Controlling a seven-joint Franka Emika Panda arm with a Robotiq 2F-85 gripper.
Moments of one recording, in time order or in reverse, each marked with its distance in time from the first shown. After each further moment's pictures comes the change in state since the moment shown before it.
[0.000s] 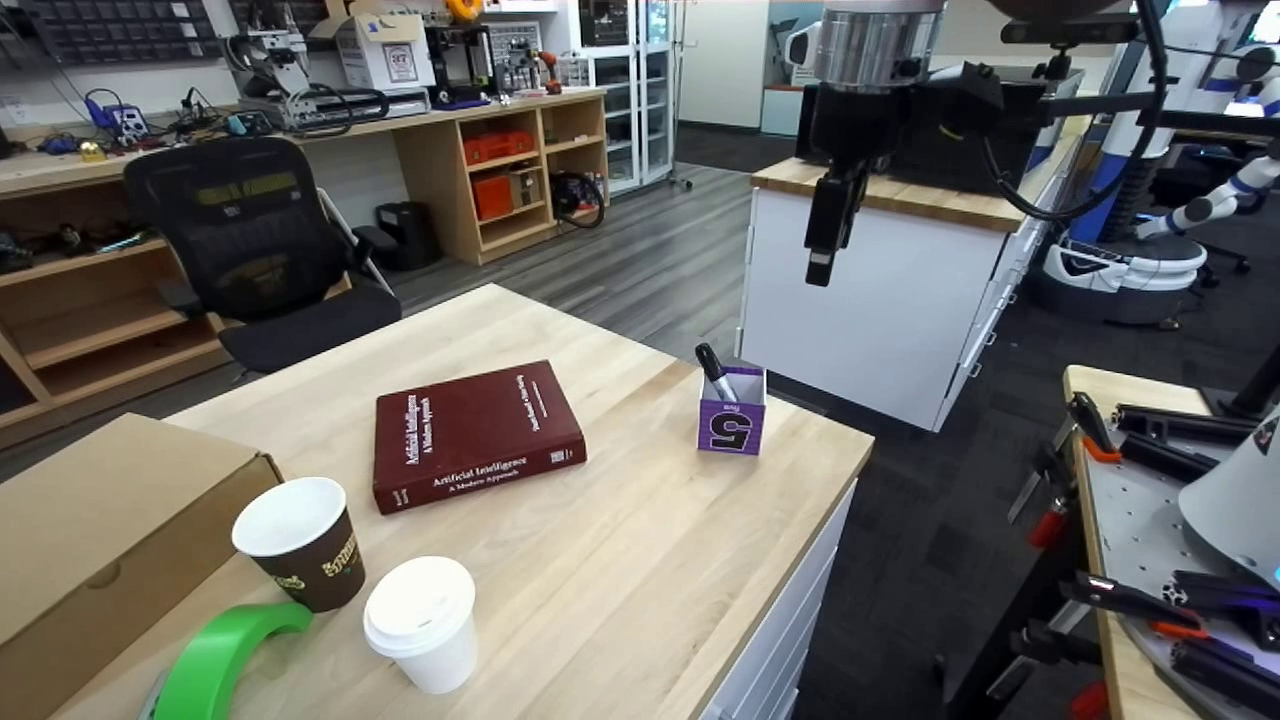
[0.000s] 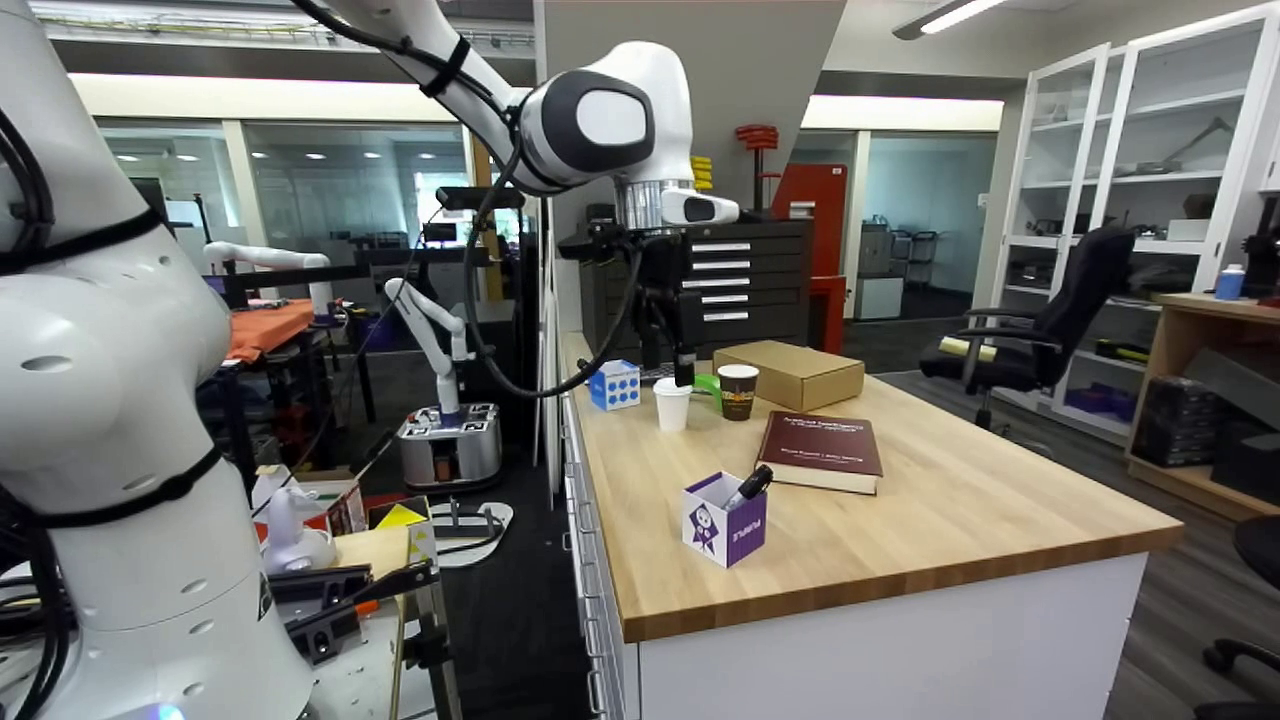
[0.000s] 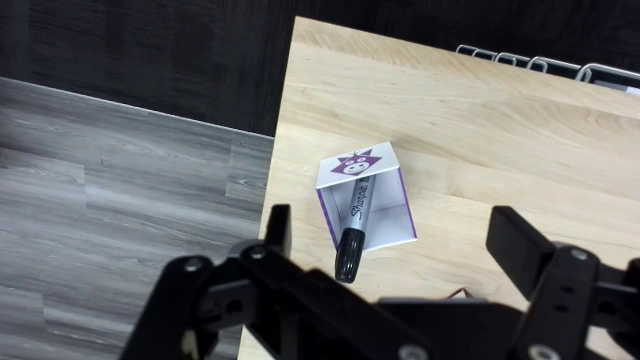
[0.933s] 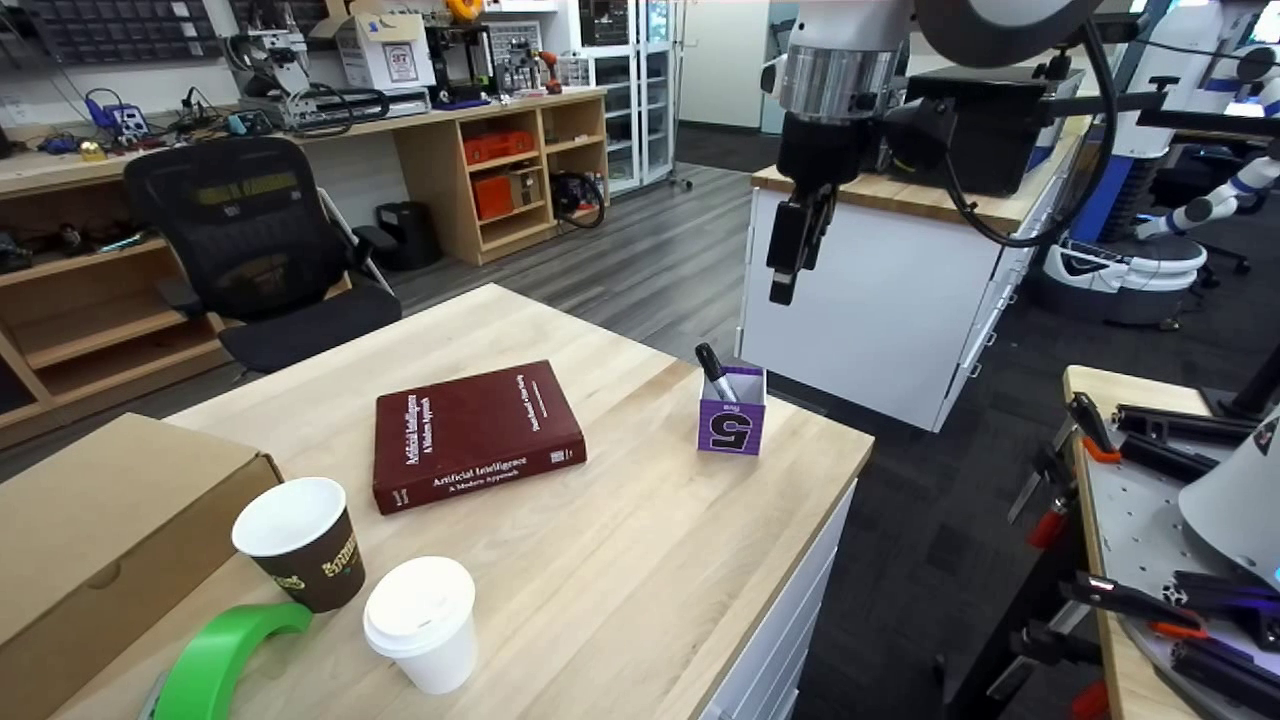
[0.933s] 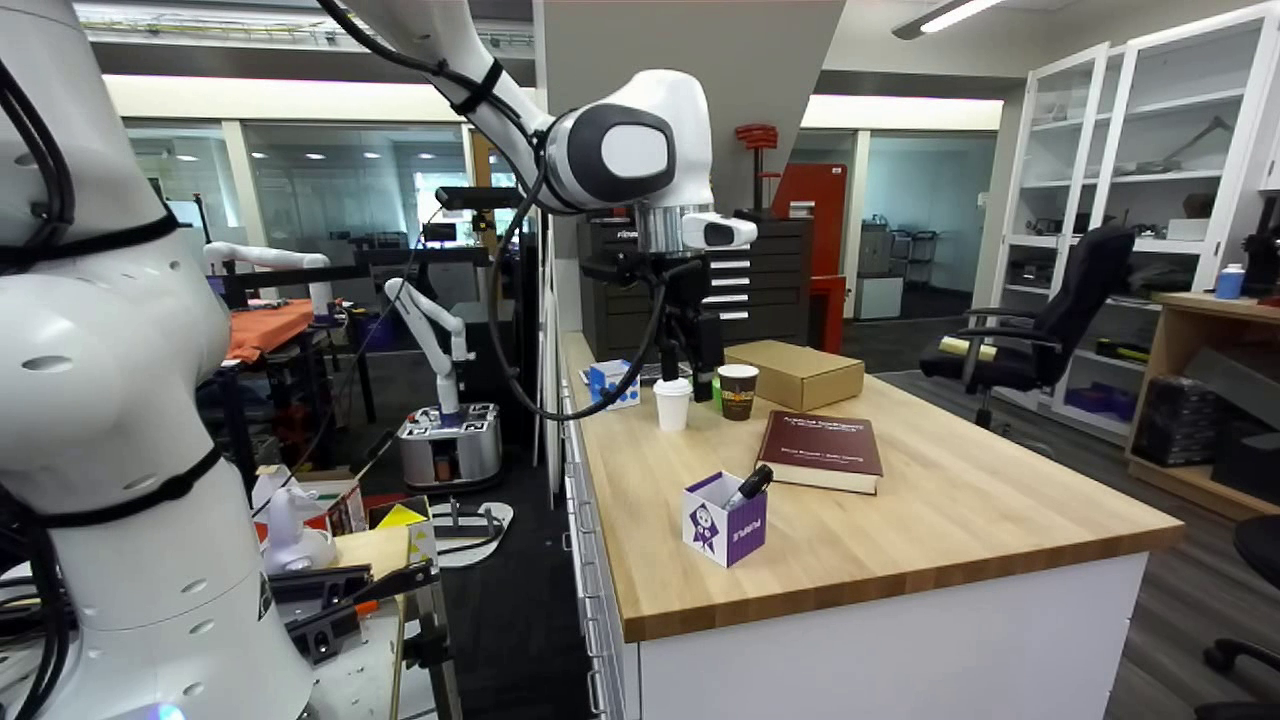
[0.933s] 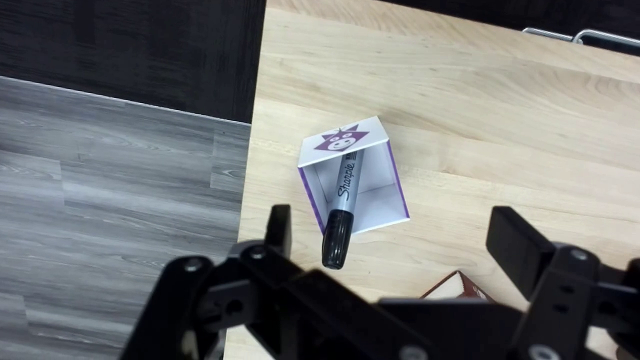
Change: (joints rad) arm 0.003 0.100 -0.009 0.033 0.030 0.099 -0.001
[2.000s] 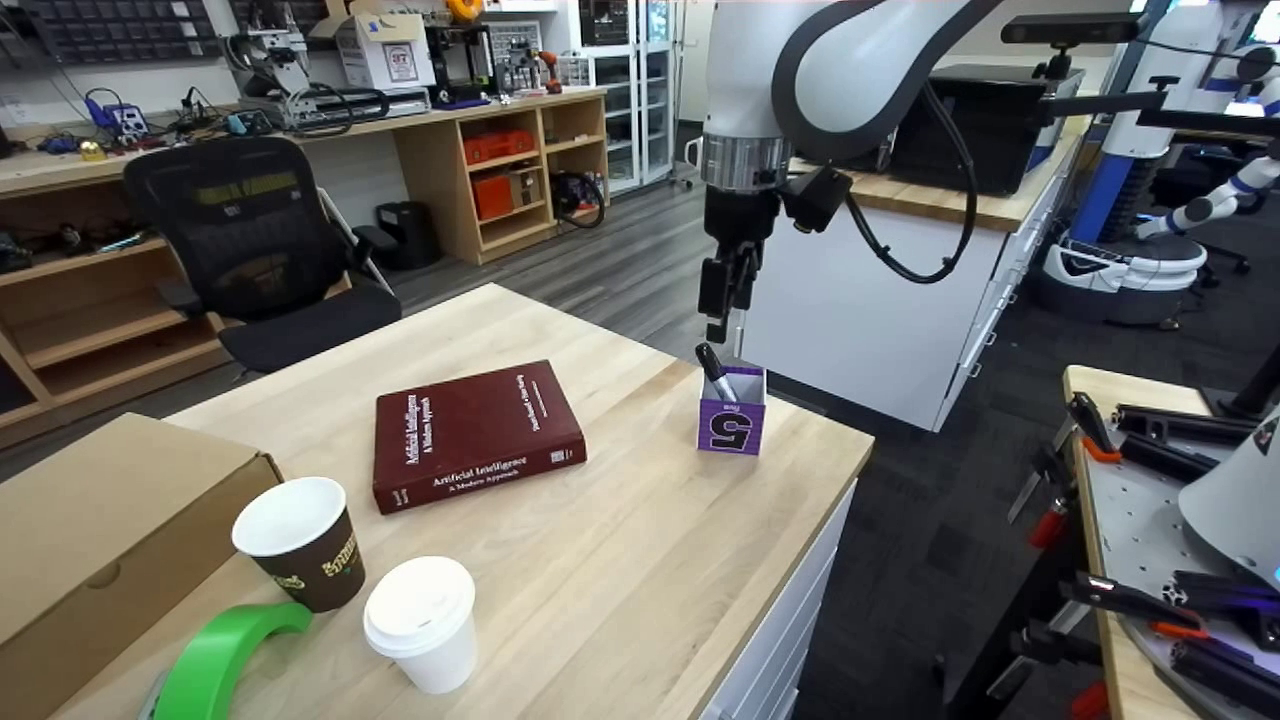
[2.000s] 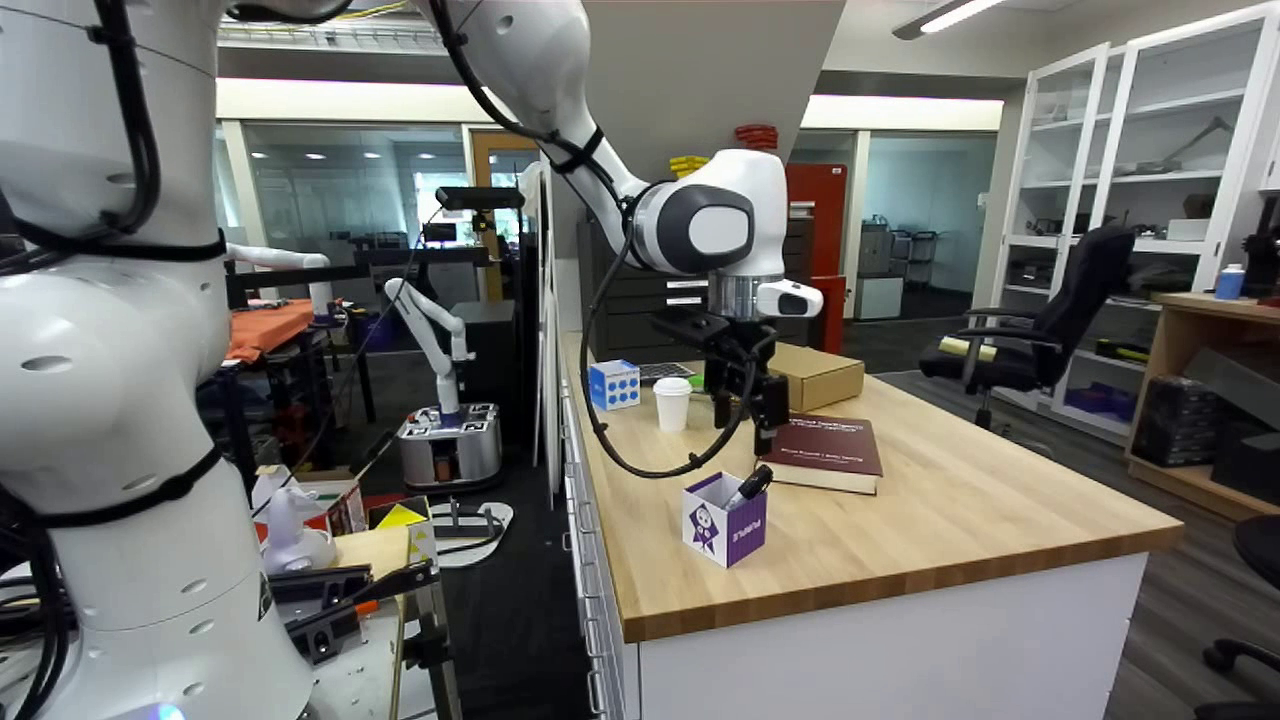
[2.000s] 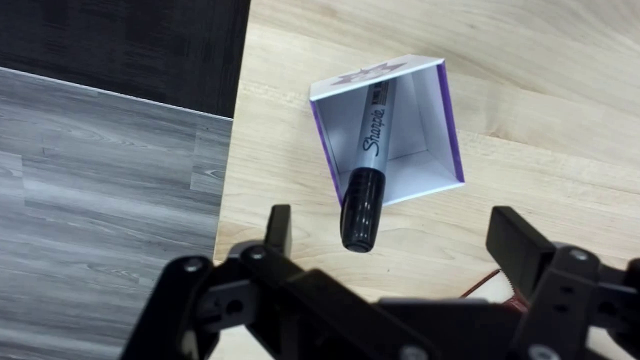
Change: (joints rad) arm -0.003 0.337 -0.052 0.226 0.010 0.067 -0.100
